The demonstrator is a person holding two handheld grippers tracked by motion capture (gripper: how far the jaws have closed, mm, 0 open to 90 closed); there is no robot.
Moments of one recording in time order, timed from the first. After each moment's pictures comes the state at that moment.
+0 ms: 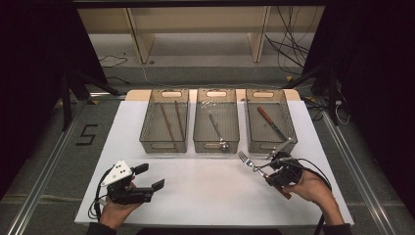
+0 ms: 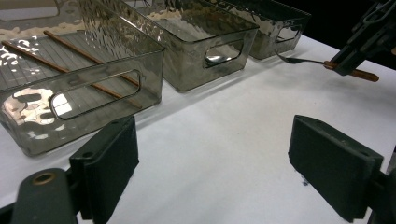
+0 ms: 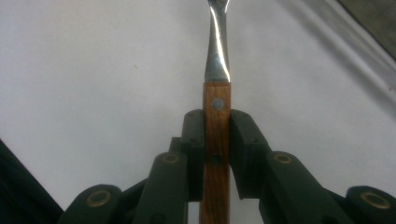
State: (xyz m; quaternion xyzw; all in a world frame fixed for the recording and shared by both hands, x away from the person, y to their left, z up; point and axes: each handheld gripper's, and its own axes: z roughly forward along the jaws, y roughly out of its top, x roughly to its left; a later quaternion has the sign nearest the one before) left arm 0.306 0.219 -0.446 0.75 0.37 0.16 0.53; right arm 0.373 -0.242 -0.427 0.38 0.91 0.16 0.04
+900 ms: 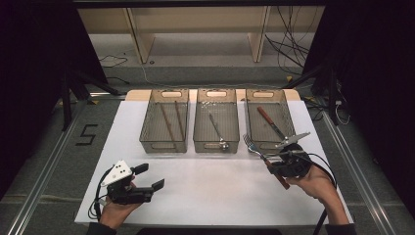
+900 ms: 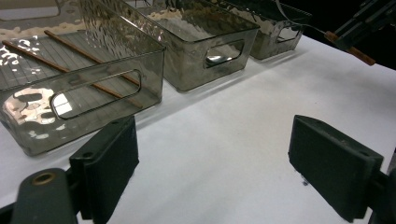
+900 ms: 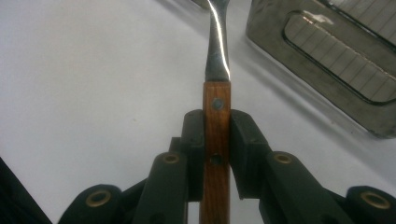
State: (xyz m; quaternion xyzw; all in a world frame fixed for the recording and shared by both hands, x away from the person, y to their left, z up) left arm 0.306 0.219 -0.446 0.74 0.37 0.16 0.53; right arm 0.375 -0.259 -0.404 0.41 0.87 0.25 0.08
